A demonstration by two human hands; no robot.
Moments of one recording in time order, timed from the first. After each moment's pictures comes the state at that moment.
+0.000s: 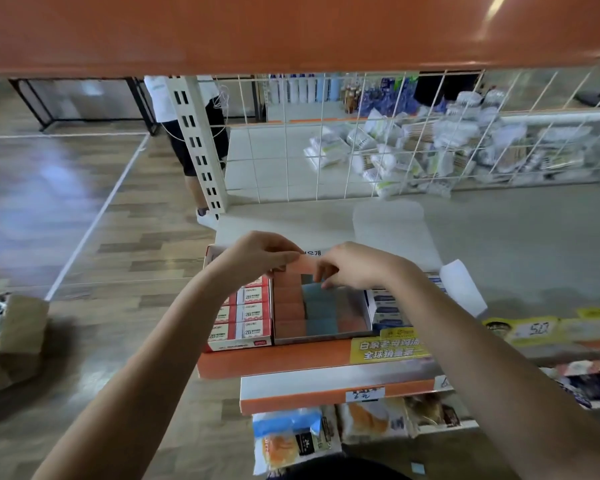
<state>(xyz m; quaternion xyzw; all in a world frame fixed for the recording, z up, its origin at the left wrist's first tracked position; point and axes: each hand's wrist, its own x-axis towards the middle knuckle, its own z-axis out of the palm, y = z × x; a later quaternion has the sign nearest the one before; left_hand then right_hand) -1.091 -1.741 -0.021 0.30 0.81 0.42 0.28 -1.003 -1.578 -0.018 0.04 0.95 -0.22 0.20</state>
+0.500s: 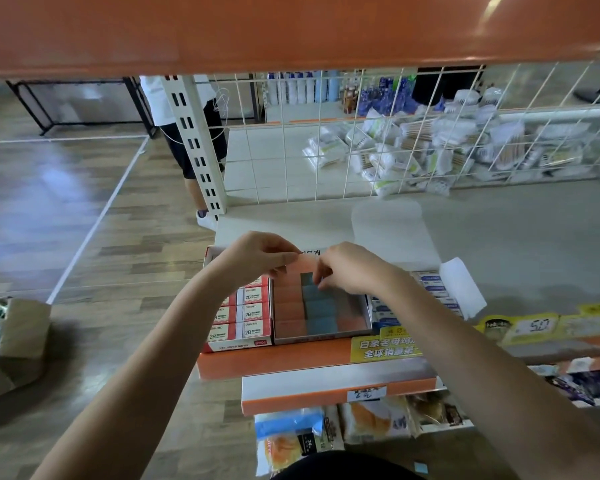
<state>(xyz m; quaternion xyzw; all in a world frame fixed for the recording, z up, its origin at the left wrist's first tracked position) -1.094 -1.740 -0.023 0.29 0.81 0.42 0.28 -1.002 -1.585 -0.032 0.08 0.97 -0.20 0.14</state>
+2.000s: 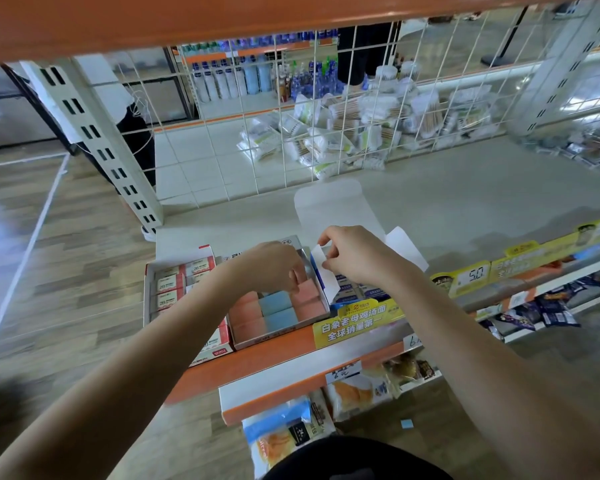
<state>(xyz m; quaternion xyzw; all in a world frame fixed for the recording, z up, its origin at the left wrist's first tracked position) -1.059 -1.662 -0.029 0.59 0.77 -0.05 0.22 -0.939 -1.557 -0.014 0.26 0.93 -0.27 0.05</state>
